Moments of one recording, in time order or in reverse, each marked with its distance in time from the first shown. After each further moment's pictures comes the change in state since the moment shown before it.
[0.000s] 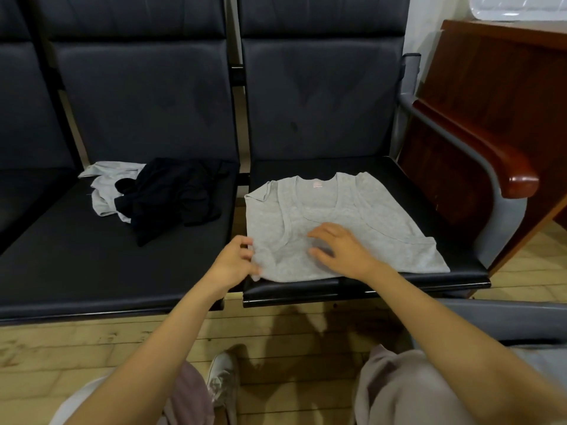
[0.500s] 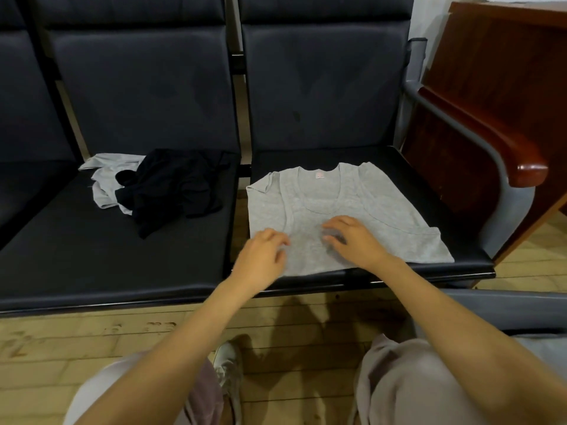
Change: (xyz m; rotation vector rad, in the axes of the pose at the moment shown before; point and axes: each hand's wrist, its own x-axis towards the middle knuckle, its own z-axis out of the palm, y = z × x) left_hand -0.004 0.005 0.039 0.648 0.119 0.554; right_hand -0.008 0.006 -0.006 0.064 0.012 0.176
